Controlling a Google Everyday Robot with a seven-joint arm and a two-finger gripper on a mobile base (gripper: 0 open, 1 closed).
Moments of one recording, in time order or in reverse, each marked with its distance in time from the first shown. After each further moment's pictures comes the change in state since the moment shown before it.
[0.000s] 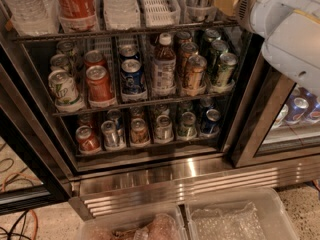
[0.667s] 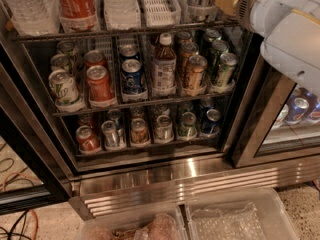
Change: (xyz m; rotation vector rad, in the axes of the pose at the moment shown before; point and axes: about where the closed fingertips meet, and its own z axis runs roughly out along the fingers) arm -0.002 -0.001 0.001 0.015 -0.003 0.002
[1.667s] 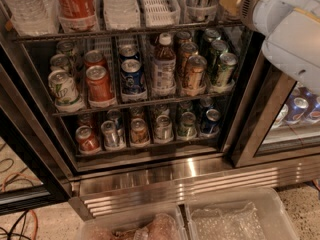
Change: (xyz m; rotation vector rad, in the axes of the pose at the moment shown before) arm -0.002 -0.001 0.002 0.010 -0.001 0.005
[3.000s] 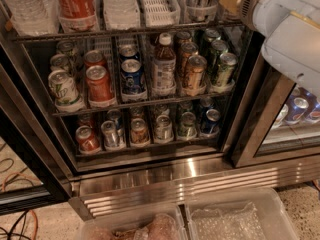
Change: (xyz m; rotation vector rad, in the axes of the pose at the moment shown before) arm -0.006 -0.007 0.000 0.017 -0.028 0.016
